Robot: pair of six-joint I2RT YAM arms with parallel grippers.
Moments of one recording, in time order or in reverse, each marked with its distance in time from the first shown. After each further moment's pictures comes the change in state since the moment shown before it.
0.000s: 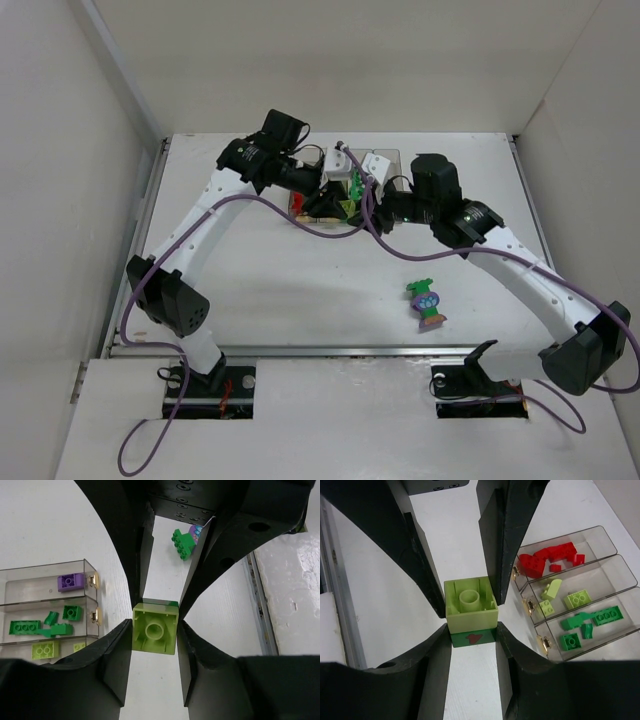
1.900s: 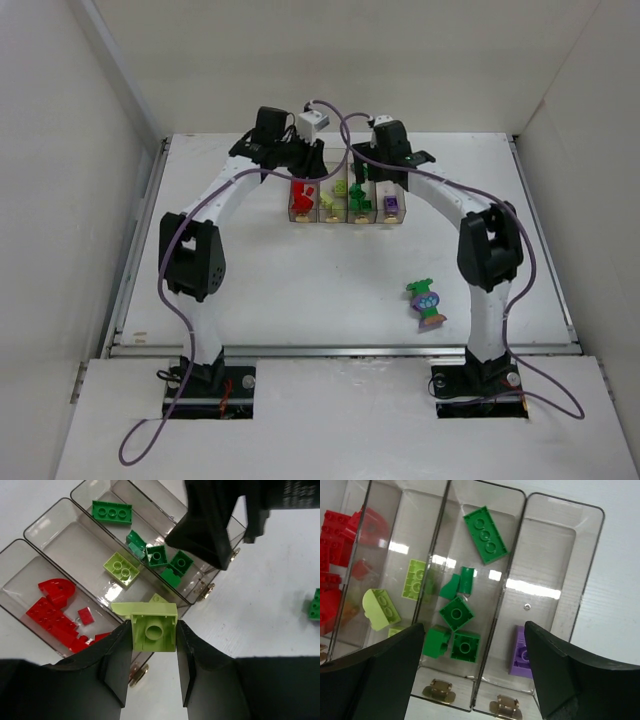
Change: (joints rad) left arm 0.195 0.255 -0.078 0.546 -0.365 -0.656; right arm -0.190 0.774 0.507 -0.003 0.633 0.445
